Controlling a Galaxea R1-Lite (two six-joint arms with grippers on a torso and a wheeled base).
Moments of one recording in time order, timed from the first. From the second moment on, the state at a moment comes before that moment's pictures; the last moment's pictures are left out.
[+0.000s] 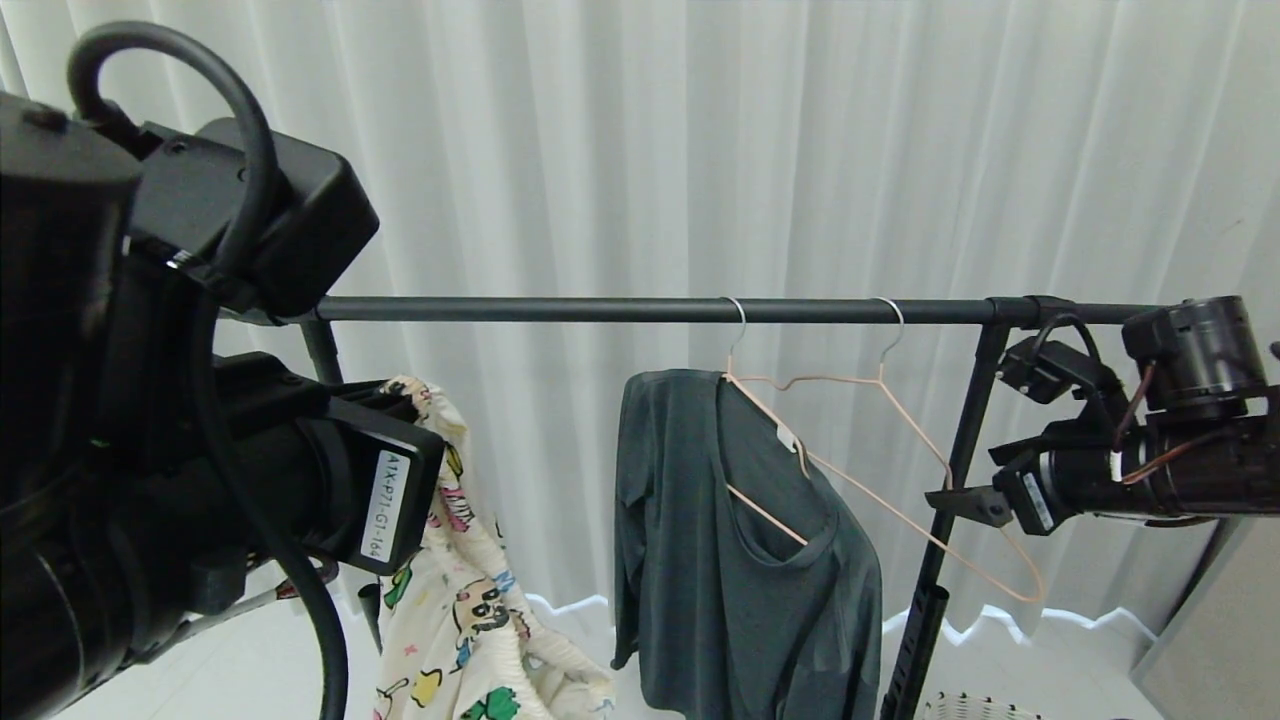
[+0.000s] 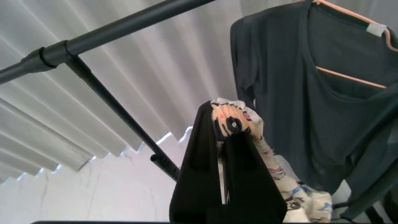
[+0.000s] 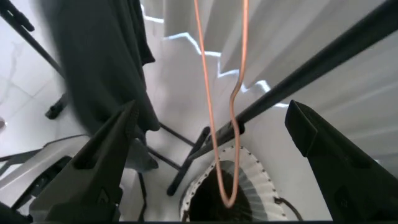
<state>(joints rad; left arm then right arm) -1.01 1.33 -1.13 0.36 0.85 -0.08 0.26 1.62 -0.90 -0.03 0.24 -0.23</state>
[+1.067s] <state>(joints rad) -1.01 1.32 -1.13 0.36 0.89 -0.08 0.23 1.84 -0.96 -0.12 0.31 -0.23</state>
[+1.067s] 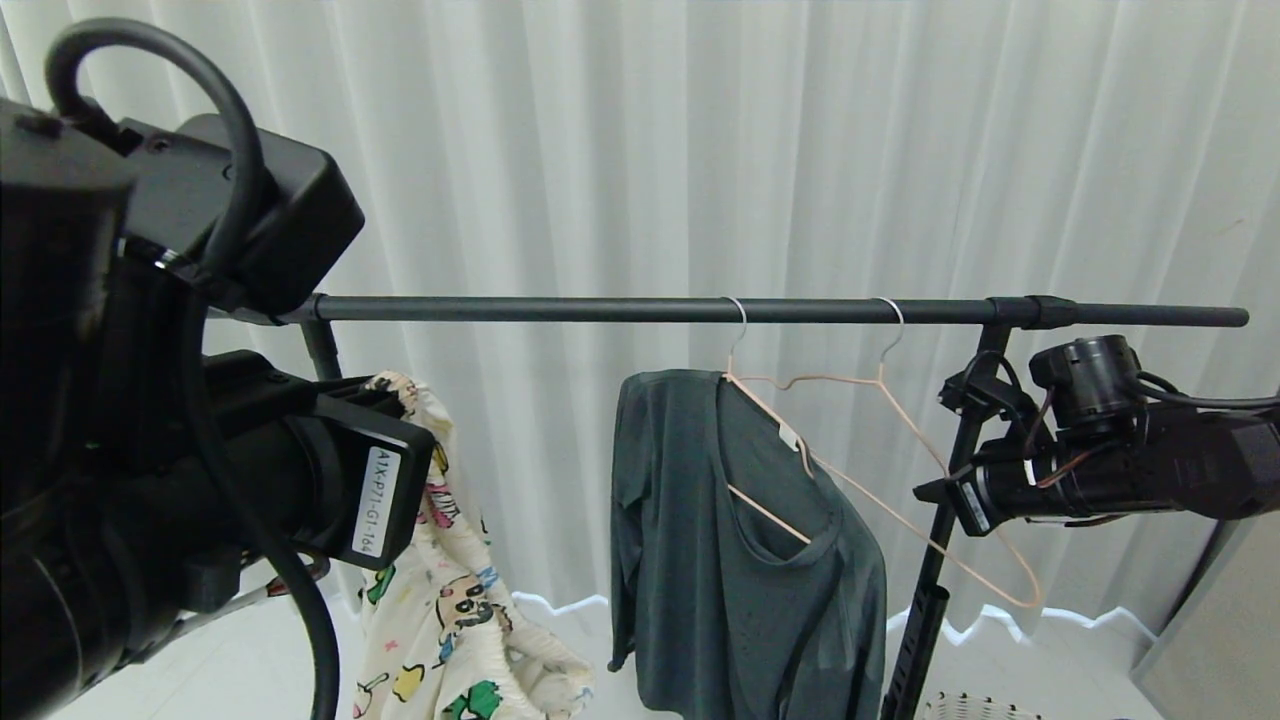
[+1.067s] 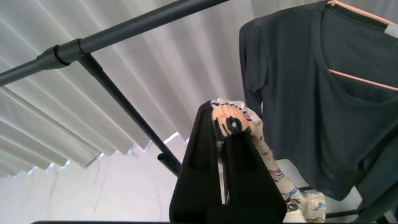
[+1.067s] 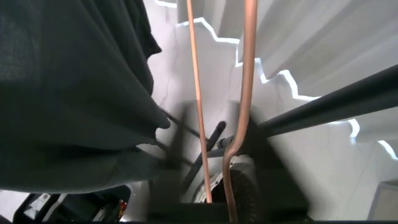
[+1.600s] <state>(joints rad) -1.01 1.31 -1.13 0.36 0.89 -0.08 0.23 1.73 -0.94 -0.12 0.30 -0.19</state>
